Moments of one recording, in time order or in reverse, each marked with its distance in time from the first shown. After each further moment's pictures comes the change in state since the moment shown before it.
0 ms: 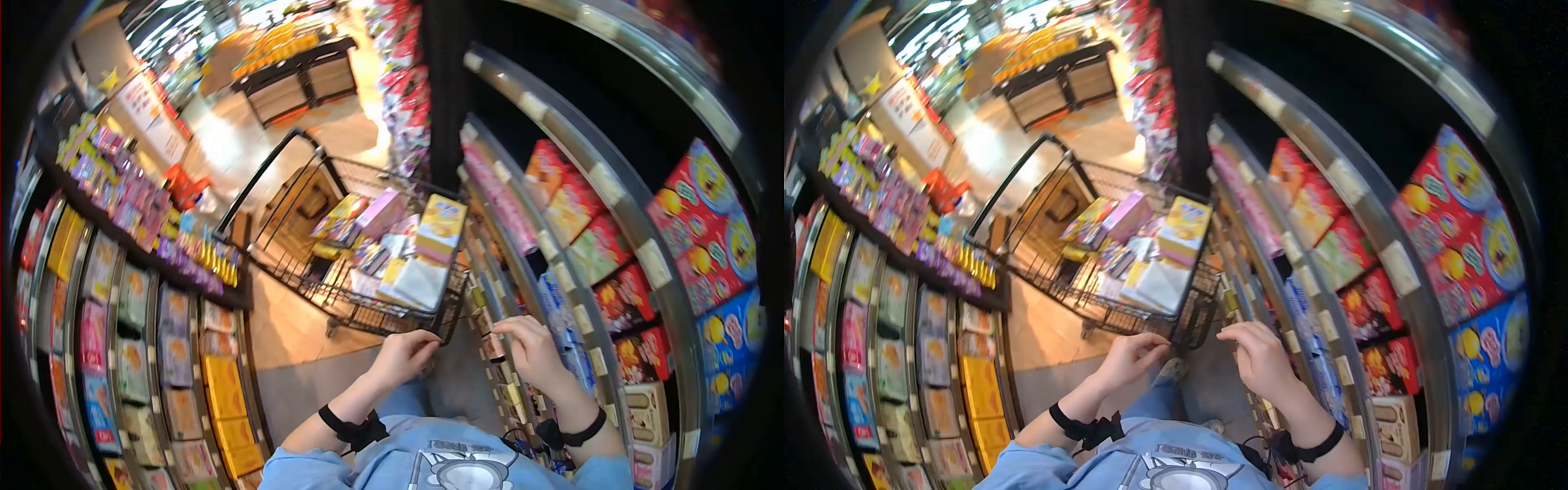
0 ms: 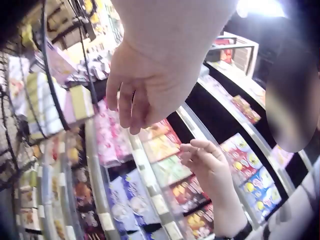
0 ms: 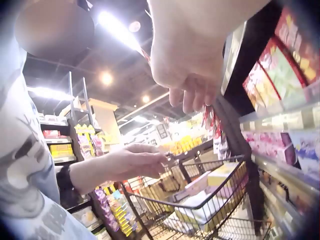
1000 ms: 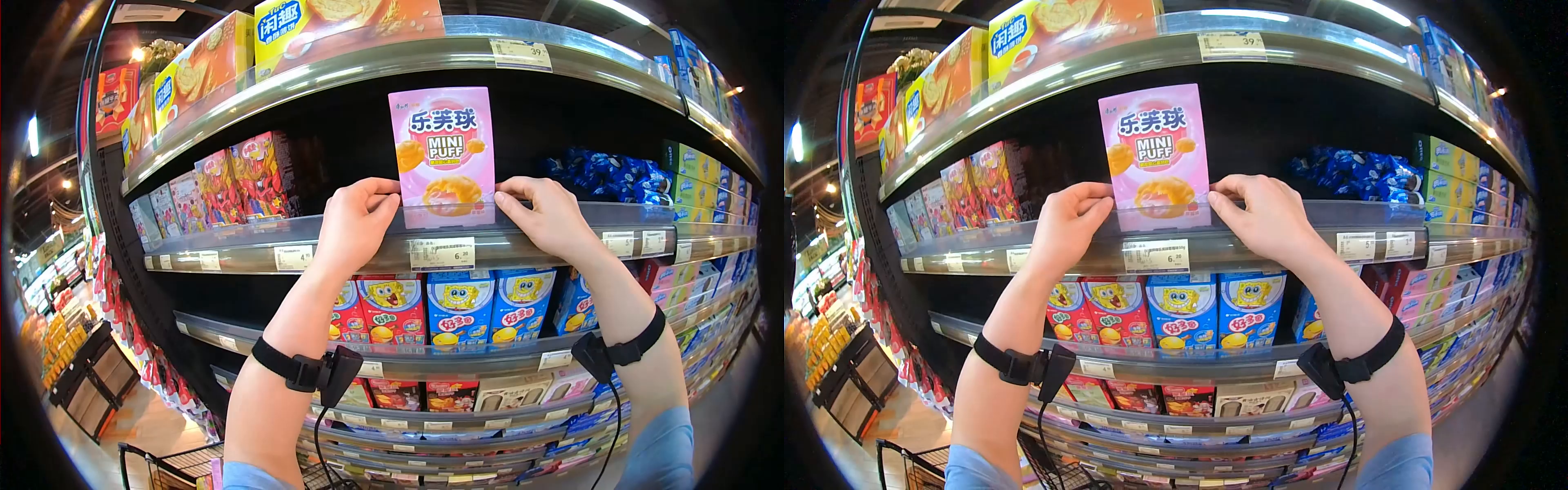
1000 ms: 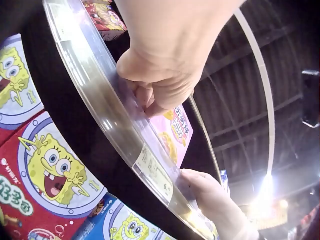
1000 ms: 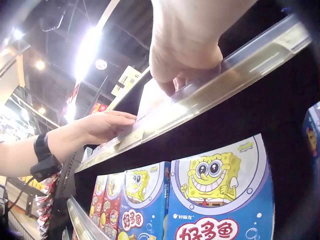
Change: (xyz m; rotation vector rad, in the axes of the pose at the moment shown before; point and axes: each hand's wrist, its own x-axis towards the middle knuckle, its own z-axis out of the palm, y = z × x) left_hand 0.190 0.508 0.115 -0.301 -0.340 1.170; right_hand -0.078 -0.211 -0.368 -1.085 0.933 0.622
